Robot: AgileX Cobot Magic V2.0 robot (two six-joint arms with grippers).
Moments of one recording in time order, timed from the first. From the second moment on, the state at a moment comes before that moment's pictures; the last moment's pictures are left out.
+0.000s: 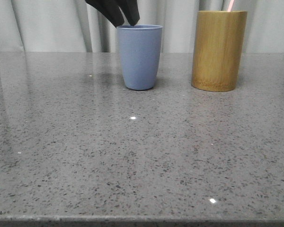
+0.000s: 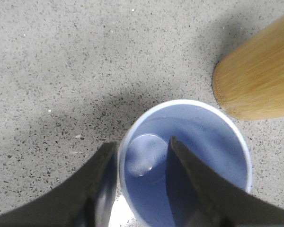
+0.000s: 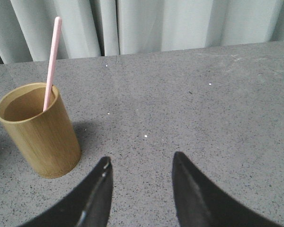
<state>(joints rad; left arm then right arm) -0.48 2.03 -2.11 -0.25 1.17 0.02 -0.01 0.64 -0.79 -0.01 0.54 0.16</state>
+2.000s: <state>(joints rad) -0.13 0.70 -0.81 -0.01 0.78 -0.08 0.09 0.90 -0.95 0.01 0.61 0.14</state>
